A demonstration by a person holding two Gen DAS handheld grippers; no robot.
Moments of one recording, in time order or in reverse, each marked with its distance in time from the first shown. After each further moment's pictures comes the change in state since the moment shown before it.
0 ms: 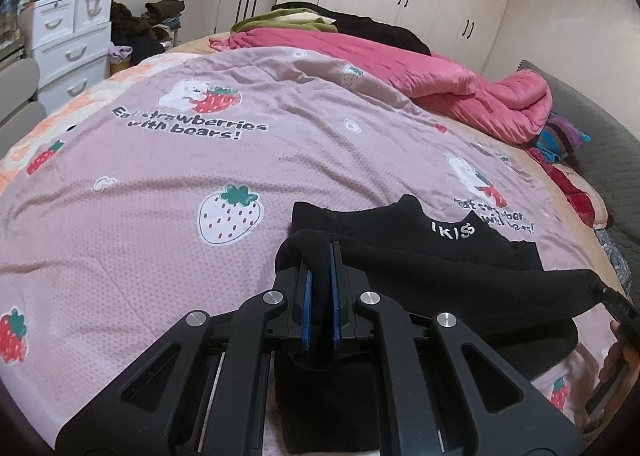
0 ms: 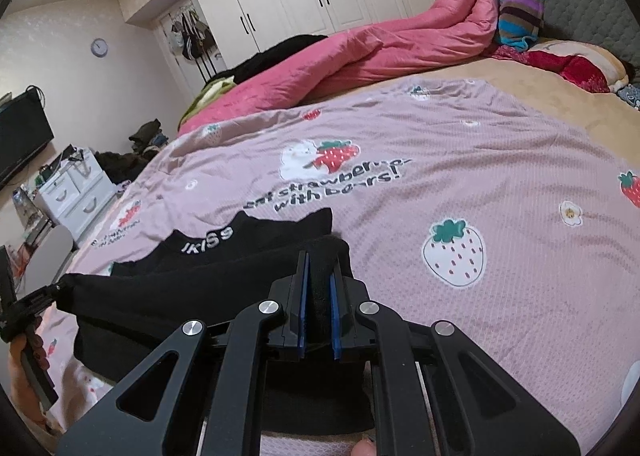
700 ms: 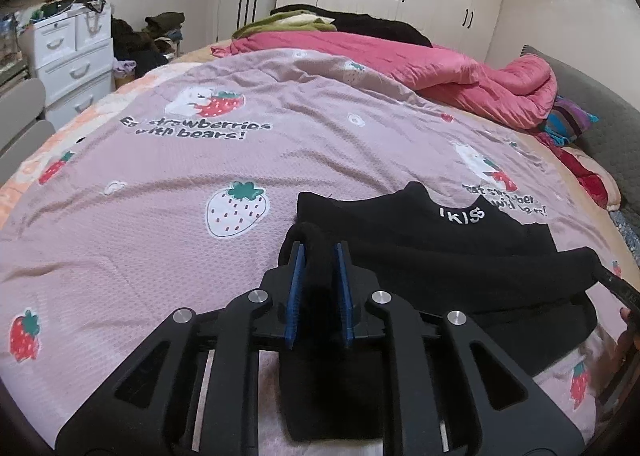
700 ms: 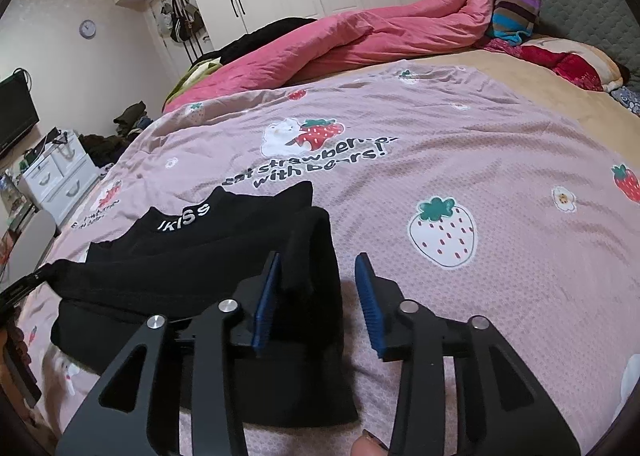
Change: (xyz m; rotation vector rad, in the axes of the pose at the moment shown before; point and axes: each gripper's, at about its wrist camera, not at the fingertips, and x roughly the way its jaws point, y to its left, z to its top) left arm -0.008 -0.010 -0.012 0.060 -0.014 0.053; right arm 0.011 -0.005 -0.014 -0.012 0.043 -0.051
